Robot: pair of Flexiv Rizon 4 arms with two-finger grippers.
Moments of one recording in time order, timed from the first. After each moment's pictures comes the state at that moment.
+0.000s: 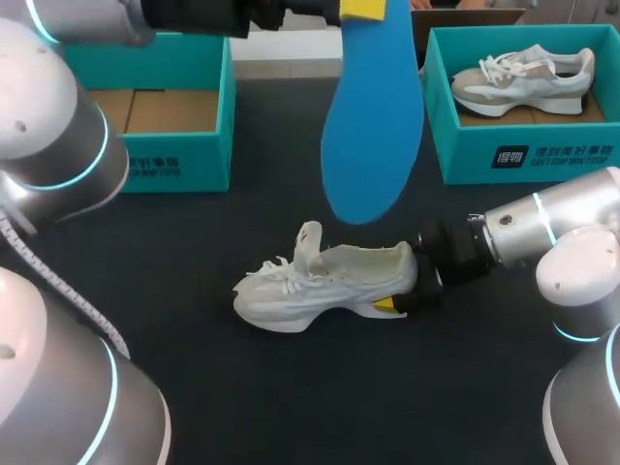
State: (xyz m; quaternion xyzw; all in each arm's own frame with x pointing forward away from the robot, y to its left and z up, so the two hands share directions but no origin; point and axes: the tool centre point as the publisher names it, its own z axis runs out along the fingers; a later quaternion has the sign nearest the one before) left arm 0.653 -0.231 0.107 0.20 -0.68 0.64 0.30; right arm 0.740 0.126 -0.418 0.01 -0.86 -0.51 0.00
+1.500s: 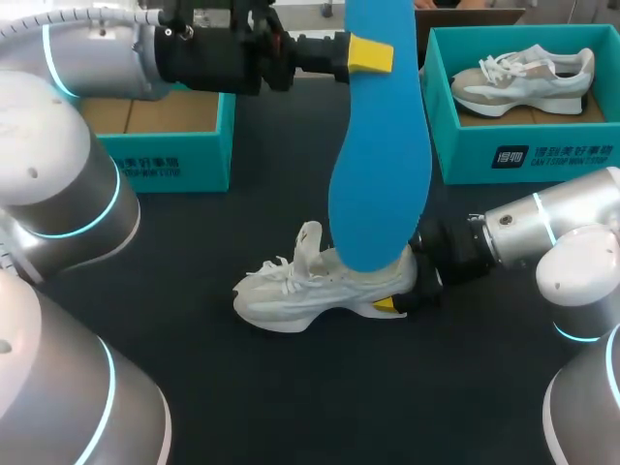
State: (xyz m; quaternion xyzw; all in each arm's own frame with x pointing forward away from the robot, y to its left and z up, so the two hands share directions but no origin) left arm 0.627 -0.239 0.078 0.26 -0.65 0.61 0.38; right arm 0.740 0.126 -0.418 0.01 -0.86 -0.51 0.00
